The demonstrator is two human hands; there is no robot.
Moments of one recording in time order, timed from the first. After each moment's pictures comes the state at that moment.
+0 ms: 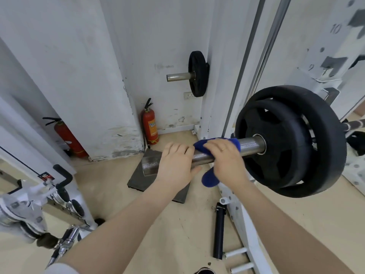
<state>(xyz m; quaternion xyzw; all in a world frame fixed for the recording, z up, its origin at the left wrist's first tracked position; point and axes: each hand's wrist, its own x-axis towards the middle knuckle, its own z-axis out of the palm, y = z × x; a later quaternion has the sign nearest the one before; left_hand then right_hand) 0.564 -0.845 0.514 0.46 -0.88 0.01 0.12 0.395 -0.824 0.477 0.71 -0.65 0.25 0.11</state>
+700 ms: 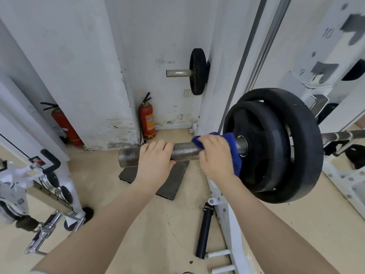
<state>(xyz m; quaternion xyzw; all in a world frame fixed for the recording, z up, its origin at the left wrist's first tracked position) 0.547 -0.837 0.502 0.54 -0.82 0.08 0.16 0.378 -0.820 0.501 0.70 -0.67 0.25 0.03</state>
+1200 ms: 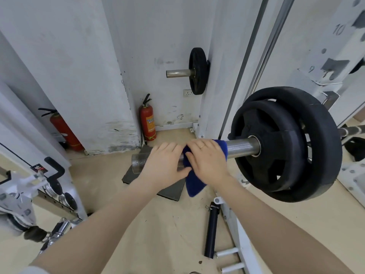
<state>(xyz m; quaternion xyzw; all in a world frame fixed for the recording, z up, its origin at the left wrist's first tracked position) 0.576 -0.853 0.515 0.44 -0.89 -0.02 0.14 0.418 -0.836 0.496 0.74 -0.64 0.17 0.07</state>
